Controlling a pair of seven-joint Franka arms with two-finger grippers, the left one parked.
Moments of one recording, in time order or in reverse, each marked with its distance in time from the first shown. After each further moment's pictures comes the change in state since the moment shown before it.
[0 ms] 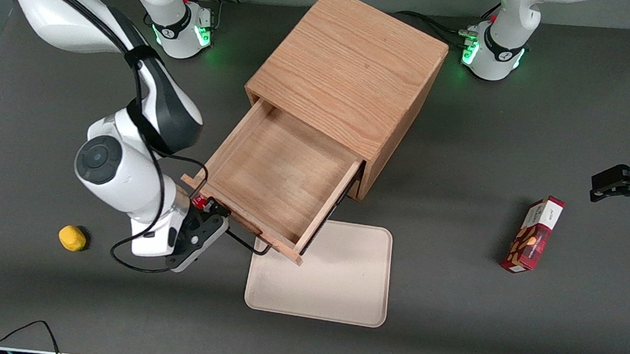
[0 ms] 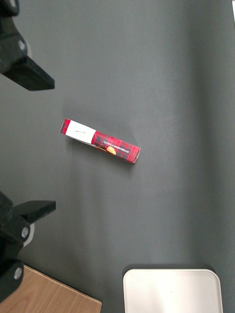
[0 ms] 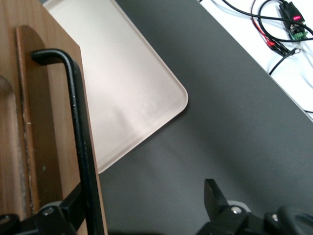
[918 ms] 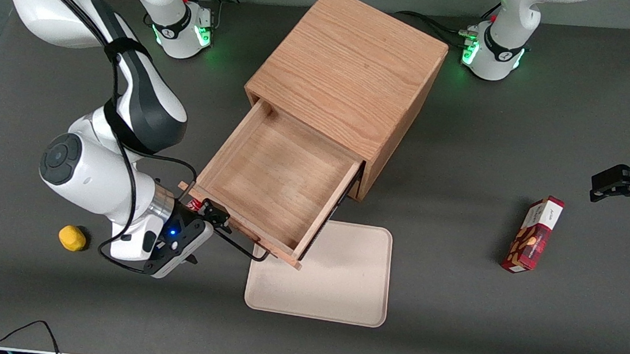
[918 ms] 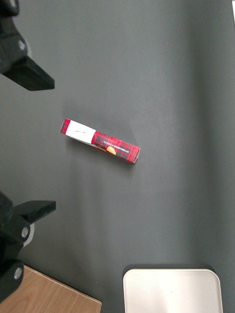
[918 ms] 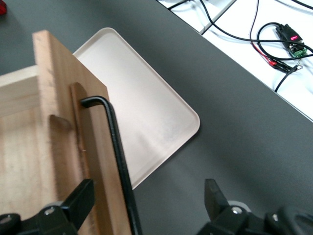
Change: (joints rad) arm 0.009 -0.017 -0.007 0.072 0.148 -0.024 0.001
